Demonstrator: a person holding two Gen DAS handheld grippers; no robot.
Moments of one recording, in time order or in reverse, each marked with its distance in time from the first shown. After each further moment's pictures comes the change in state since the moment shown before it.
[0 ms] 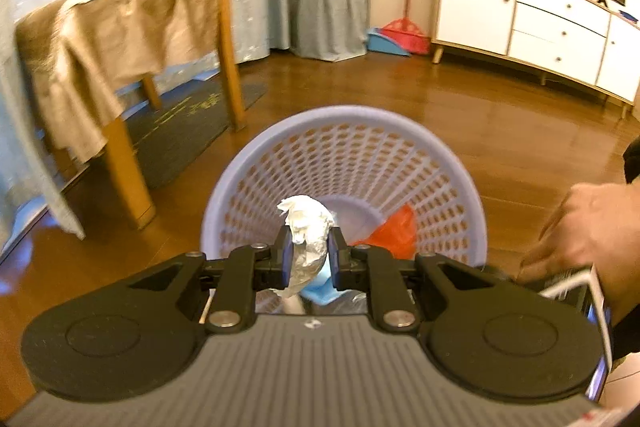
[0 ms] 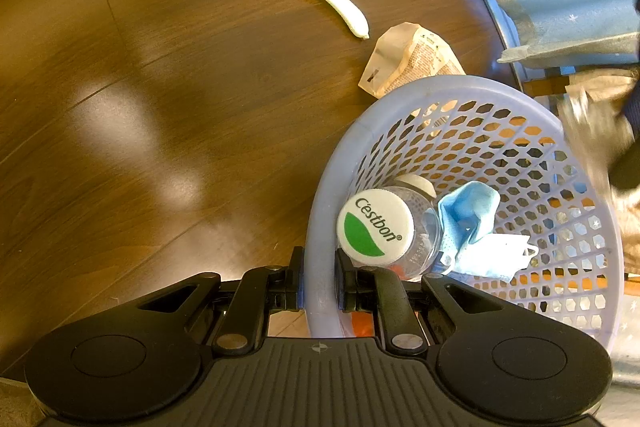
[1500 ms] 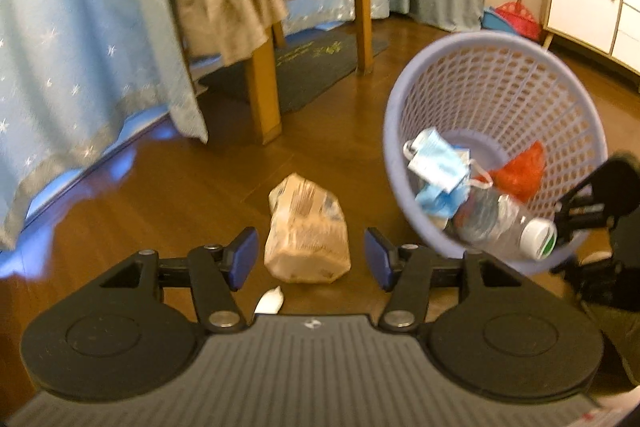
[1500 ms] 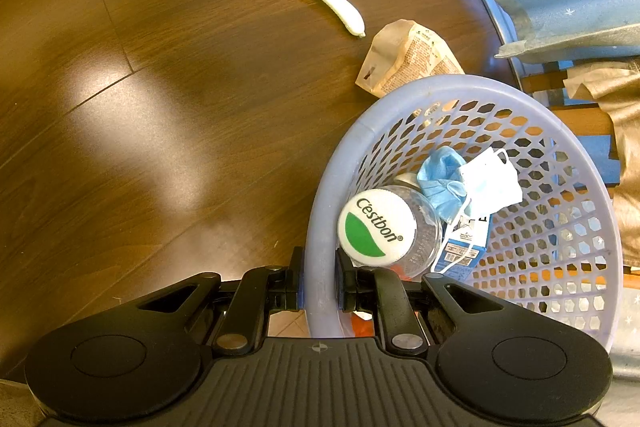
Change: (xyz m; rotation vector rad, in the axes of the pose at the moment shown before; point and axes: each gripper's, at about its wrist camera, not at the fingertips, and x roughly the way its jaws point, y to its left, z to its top) left arm -0.043 0.073 -0.085 -0.170 0.112 0.310; right arm -0.002 -0.001 -0.006 0.019 -0.006 0.003
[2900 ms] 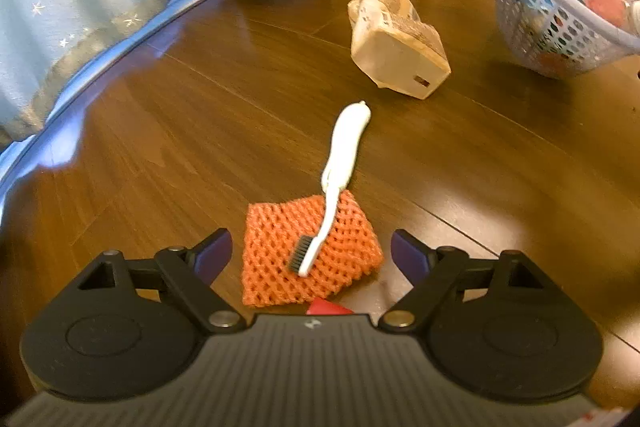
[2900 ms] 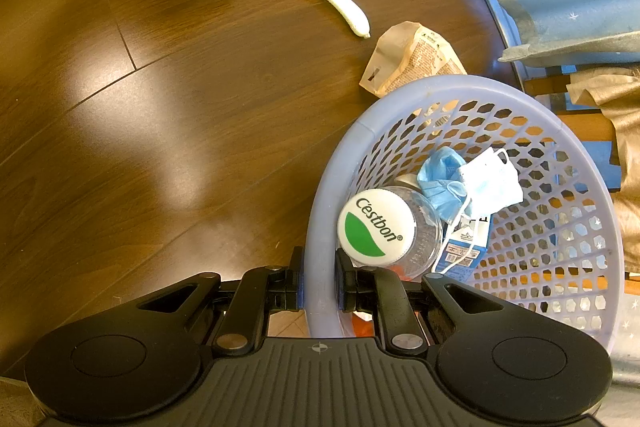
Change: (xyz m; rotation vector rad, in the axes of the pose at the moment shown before) left arm 0.046 0.045 -0.145 -0.005 0.240 0.135; right arm -0.002 0.002 -0.002 -0.015 0.005 0.000
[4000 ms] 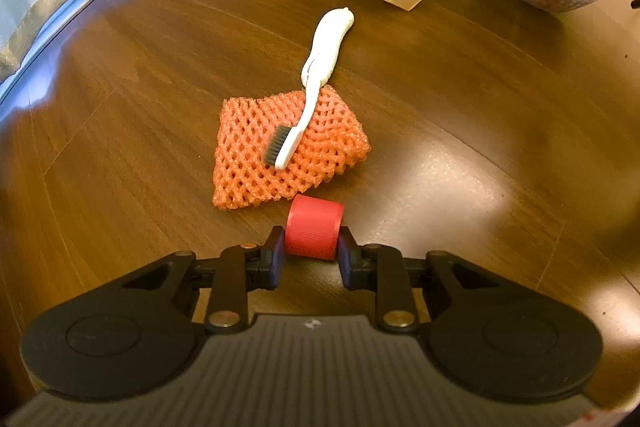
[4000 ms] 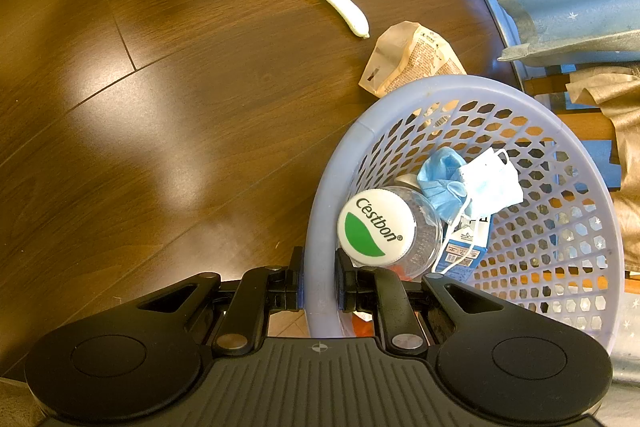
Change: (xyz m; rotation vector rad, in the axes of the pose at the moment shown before) left arm 0.012 -0.003 -0.042 -0.007 0.159 -0.058; right arm 0.000 0.000 0.000 0.000 0.001 0.000
